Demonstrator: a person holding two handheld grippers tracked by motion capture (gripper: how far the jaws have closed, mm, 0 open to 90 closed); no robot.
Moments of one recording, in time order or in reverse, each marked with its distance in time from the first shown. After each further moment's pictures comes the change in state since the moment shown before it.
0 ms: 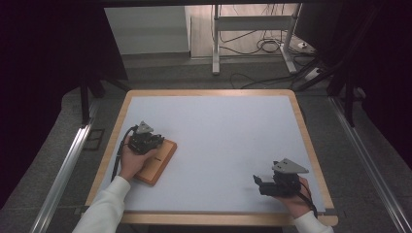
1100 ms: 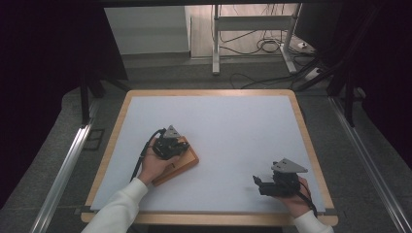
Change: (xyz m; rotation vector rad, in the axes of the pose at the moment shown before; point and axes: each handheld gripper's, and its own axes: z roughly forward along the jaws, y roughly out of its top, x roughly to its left) left arm -0.082 0.039 0.018 0.023 -0.191 0.120; right arm -0.001 -0.001 0.003 0.016 0.009 0.002
